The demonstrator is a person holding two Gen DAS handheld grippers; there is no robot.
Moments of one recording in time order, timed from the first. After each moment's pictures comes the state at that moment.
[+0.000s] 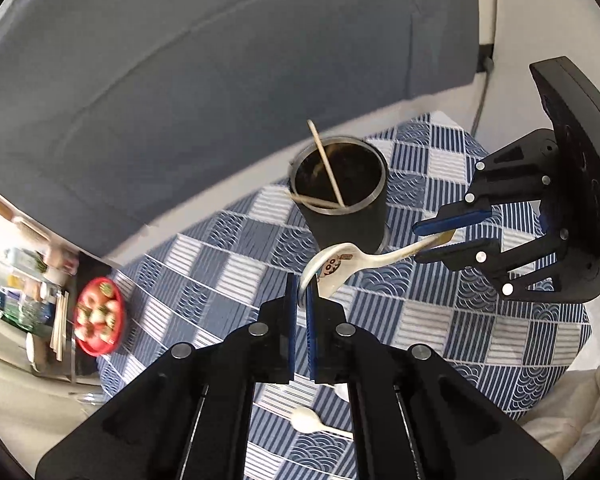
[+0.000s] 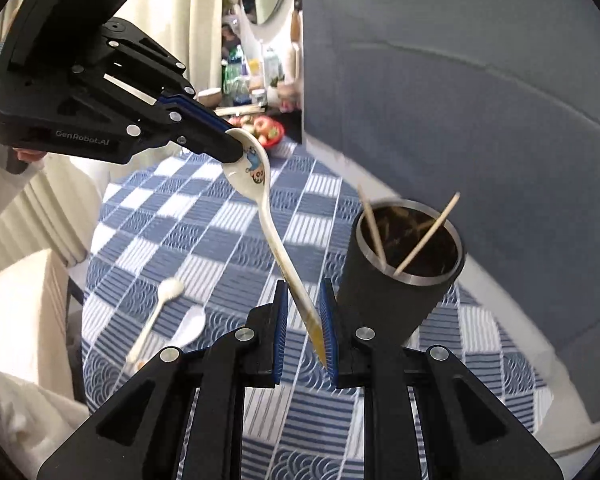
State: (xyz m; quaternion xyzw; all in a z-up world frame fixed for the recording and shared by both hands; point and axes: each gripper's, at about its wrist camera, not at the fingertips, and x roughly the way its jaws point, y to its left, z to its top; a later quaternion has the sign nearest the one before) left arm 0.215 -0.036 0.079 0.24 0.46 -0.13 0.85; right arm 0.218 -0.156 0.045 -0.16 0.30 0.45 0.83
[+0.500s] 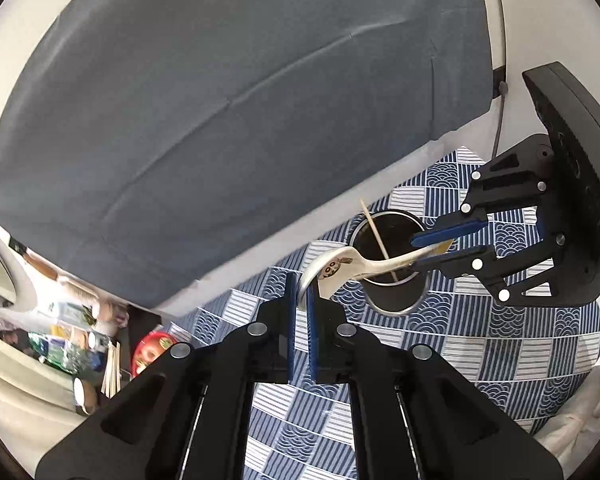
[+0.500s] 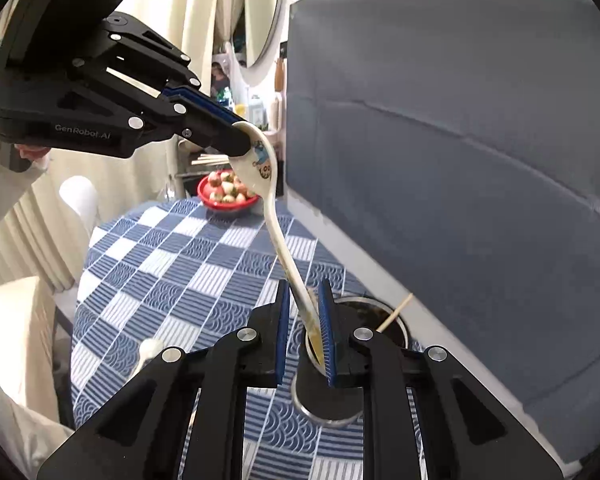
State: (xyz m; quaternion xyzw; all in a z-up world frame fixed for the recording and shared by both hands) left arm 0.250 -0.039 0.148 0.30 0.40 -0.11 0.86; right arm 0.253 -0.151 0.103 -0.14 0.24 0.44 0.85
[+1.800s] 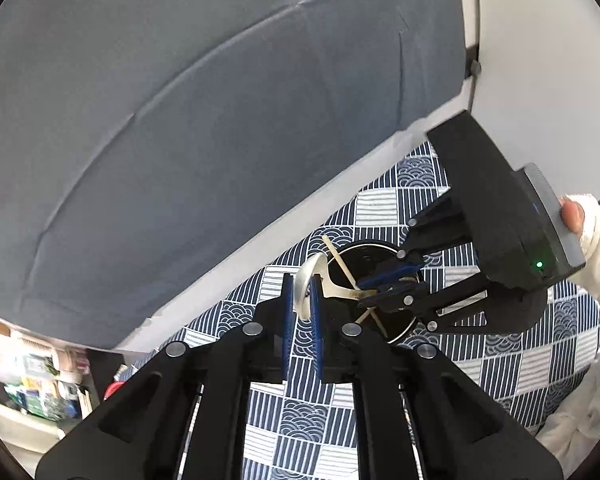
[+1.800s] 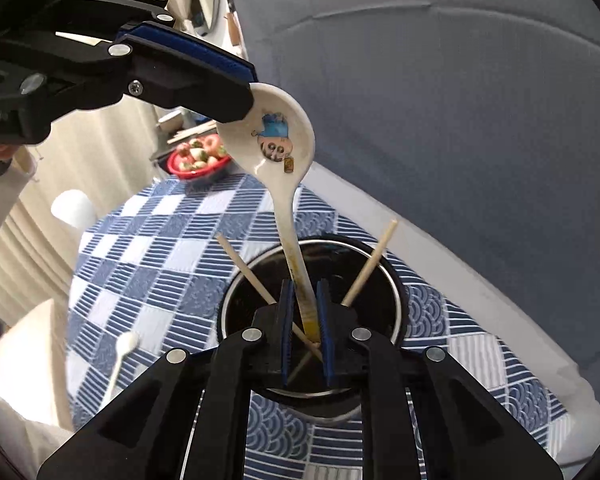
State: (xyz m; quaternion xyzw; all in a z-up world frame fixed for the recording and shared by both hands) left arm 0.328 -0.073 0.097 0.30 0.42 -0.20 0.83; right arm 0.331 -0.150 0.020 -0.09 0.35 0.43 0.83
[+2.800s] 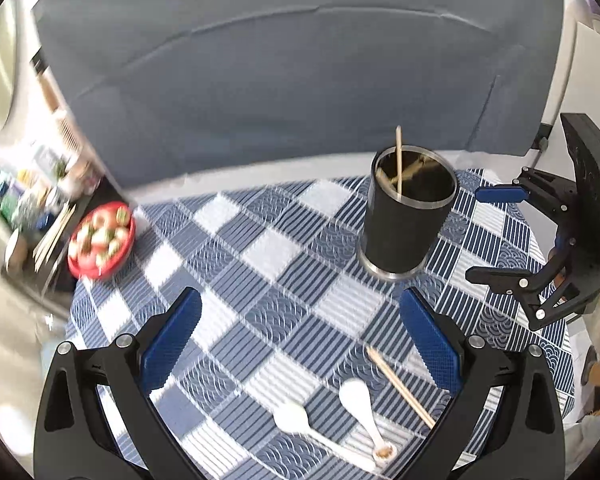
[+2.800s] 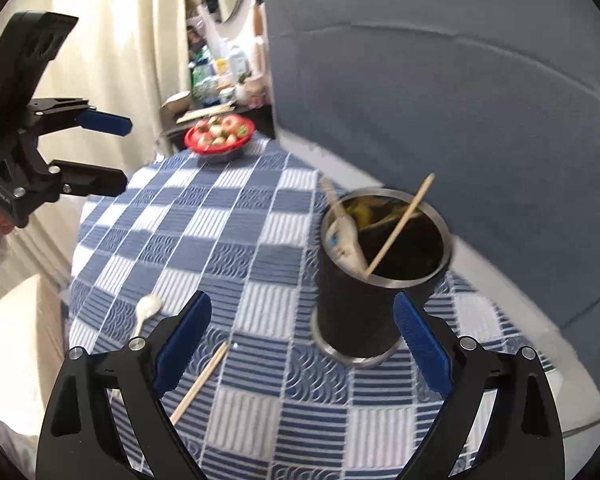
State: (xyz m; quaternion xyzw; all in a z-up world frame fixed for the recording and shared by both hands) left arm 0.181 0.046 0.053 0.08 0.43 -0.03 0.90; right arm 0.231 -0.147 0.024 -0.13 0.34 0.41 0.83
